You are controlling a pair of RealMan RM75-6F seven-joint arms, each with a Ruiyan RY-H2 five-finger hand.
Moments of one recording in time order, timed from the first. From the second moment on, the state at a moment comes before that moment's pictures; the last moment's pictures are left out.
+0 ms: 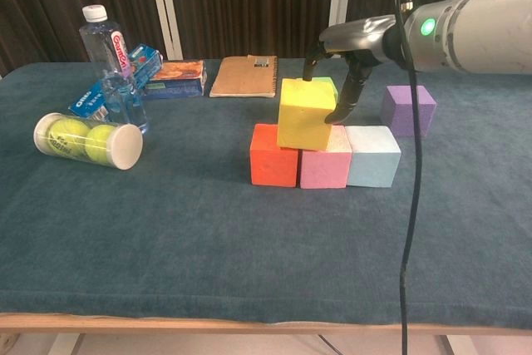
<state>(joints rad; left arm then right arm) -0.21 -1.19 -0.06 -1.33 1.43 1.34 -0.03 1.13 -1.36 0.22 -1.75 -0.36 0.97 -0.79</state>
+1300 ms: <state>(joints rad) -0.21 -1.18 -0.06 -1.33 1.42 1.32 -0.04 1.18 -1.37 0.17 -1.74 -0.32 0.99 -0.77</state>
